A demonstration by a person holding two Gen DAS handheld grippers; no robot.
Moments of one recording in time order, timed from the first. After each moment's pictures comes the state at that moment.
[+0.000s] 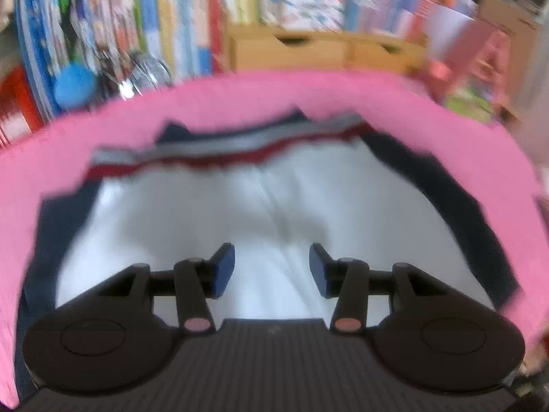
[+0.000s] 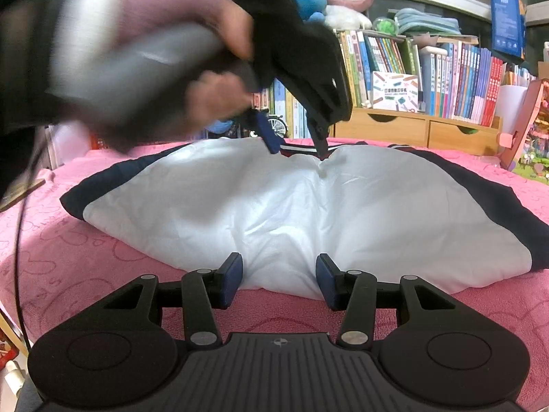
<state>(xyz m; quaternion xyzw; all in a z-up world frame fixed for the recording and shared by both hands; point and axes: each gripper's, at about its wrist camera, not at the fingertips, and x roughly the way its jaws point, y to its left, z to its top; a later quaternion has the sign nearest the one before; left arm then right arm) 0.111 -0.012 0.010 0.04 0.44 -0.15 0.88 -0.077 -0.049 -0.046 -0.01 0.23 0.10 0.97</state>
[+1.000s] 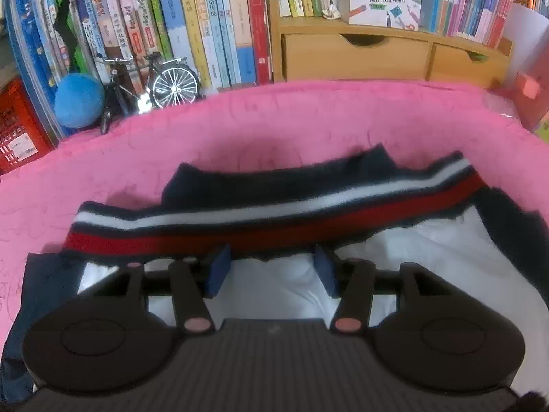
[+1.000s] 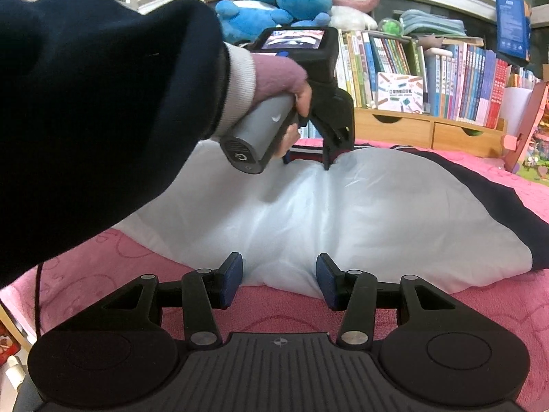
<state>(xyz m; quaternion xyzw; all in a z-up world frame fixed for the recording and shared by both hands) 0.227 -0.027 -0.026 0.05 0.42 -0.04 0.91 -0.078 -0.055 -0.049 -0.01 0.22 0.12 0.97</state>
